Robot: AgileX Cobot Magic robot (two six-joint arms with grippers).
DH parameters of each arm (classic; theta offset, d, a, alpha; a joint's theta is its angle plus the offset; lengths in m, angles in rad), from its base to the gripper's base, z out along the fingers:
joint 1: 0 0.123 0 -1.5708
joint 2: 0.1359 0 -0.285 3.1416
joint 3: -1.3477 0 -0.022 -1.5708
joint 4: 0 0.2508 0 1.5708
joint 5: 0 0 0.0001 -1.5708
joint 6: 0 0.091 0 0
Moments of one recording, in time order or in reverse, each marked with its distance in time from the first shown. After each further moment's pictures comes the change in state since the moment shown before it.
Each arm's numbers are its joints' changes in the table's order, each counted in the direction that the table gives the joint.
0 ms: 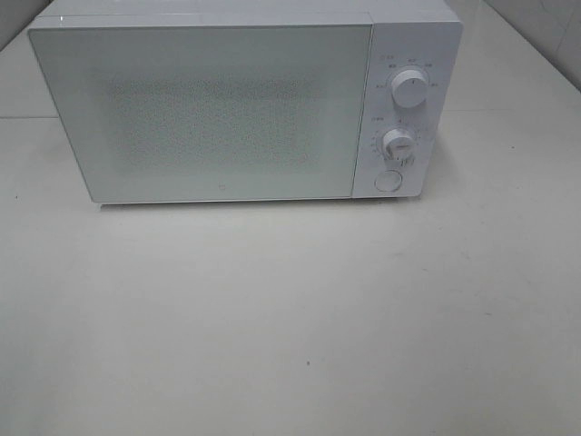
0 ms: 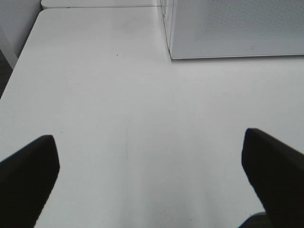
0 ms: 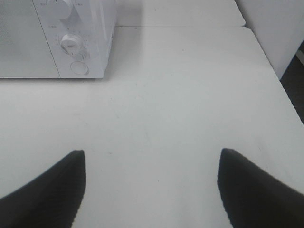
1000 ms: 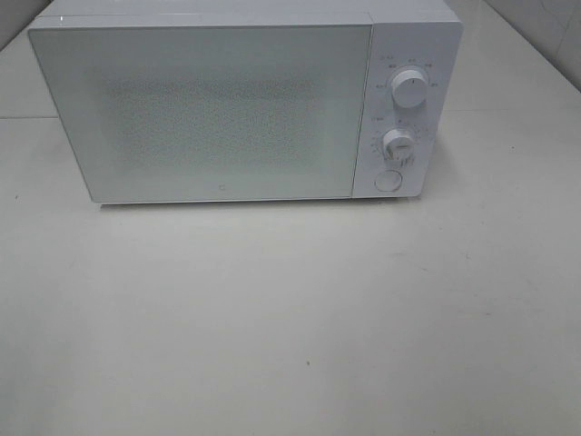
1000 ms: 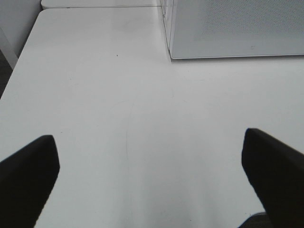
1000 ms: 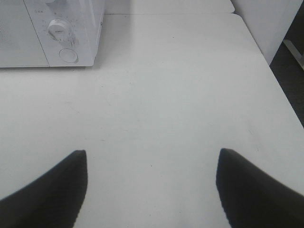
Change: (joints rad) left arm 0.000 0.000 0.000 0.000 0.000 0.000; right arm -0.018 -0.062 -0.014 -0.011 -0.061 0.000
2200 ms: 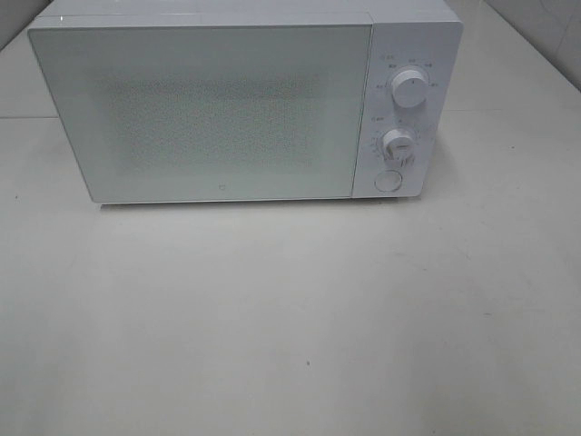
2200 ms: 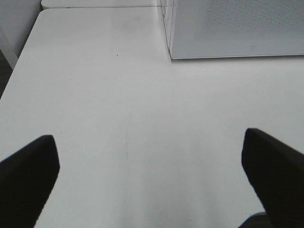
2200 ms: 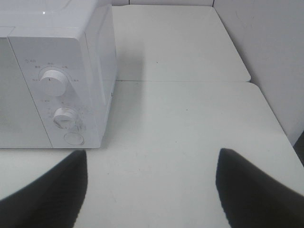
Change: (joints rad) left arm 0.000 0.000 0.000 0.000 0.000 0.000; right arm 0.000 0.535 0.025 0.006 0.637 0.000
